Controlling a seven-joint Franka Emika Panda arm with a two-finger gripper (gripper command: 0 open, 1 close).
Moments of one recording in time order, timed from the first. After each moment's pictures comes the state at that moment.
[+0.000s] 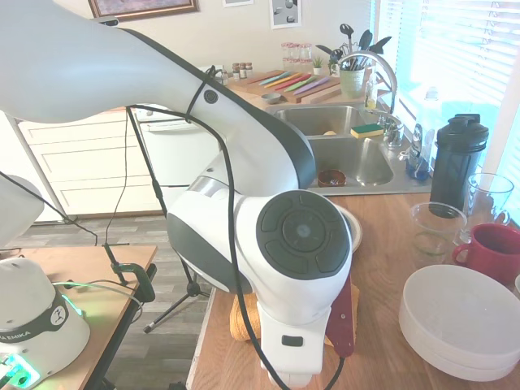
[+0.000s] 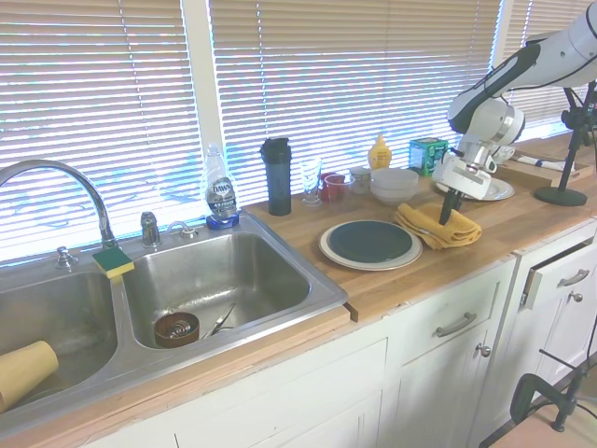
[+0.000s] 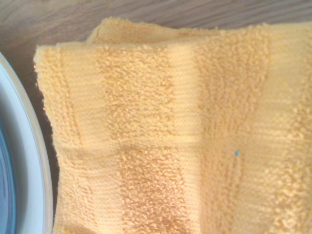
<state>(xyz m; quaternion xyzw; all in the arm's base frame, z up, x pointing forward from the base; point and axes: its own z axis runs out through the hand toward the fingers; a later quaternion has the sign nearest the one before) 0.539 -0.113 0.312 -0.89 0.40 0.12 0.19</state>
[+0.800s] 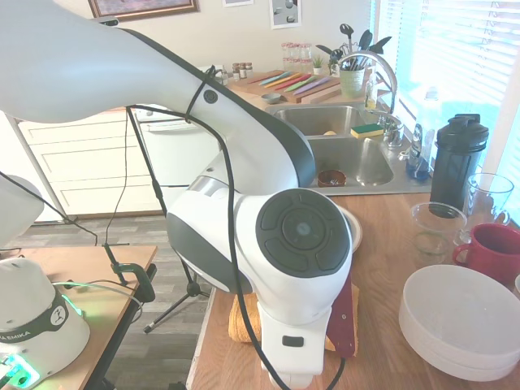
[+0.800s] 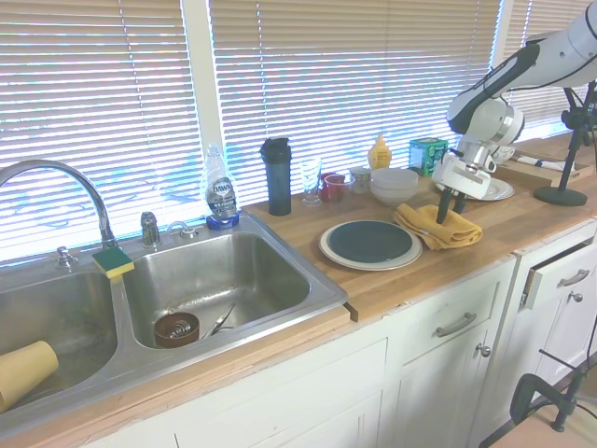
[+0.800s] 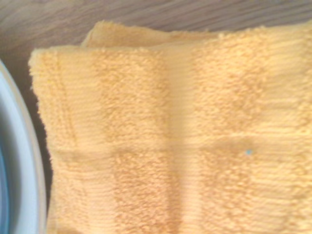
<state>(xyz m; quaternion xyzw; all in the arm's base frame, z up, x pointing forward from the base) 0.539 -0.118 0.313 -0.89 0.40 0.11 0.18</state>
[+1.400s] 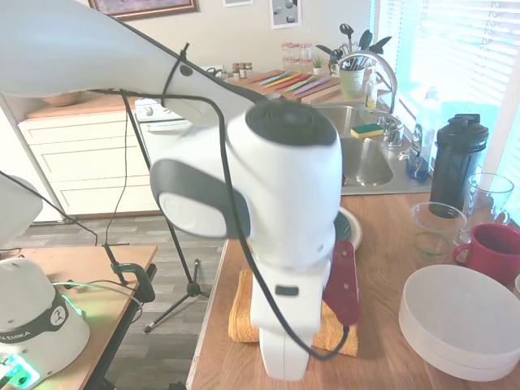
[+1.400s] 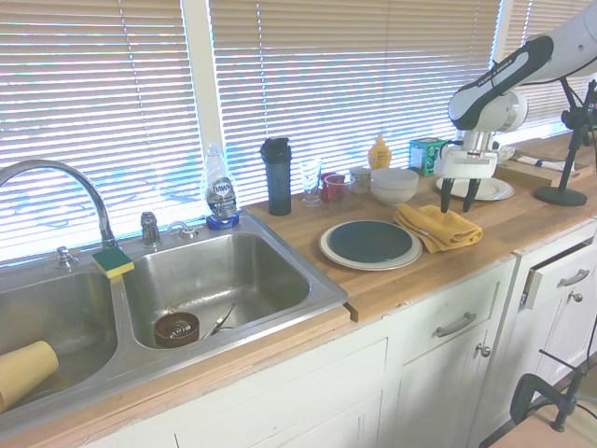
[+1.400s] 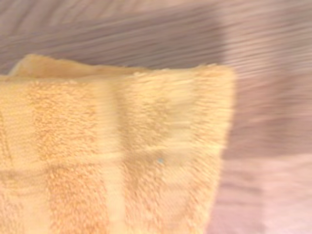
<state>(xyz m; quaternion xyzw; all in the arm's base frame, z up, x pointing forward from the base) 0.535 -0.105 0.373 -0.90 0.43 0.02 0.04</state>
